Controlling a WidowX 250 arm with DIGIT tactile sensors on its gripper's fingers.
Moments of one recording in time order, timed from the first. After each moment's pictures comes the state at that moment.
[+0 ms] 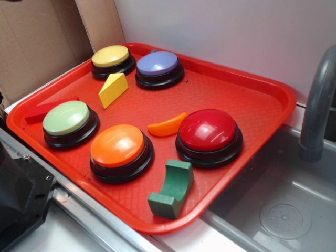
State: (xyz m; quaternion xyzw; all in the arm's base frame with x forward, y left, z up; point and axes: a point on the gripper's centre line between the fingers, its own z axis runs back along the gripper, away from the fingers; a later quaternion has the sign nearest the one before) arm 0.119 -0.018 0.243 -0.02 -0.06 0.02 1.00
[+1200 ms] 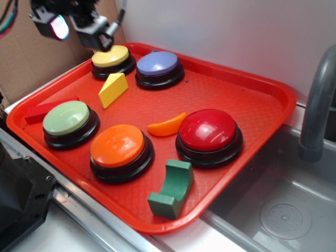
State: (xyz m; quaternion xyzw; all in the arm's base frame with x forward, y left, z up) arm 0.202 0.022 0.138 0.06 -0.09 0.17 0.98
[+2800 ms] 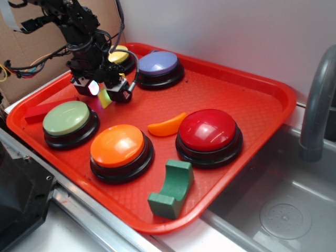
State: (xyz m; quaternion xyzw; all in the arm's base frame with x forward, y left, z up) arm 0.238 0.091 0.017 0.03 -0.10 0.19 0.98
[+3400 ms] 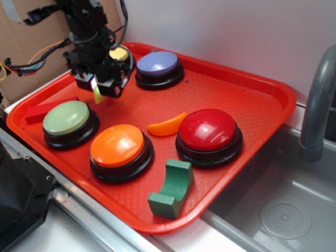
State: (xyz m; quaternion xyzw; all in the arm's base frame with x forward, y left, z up) arm 0.243 0.064 0.053 0.10 -0.08 0.18 0.98
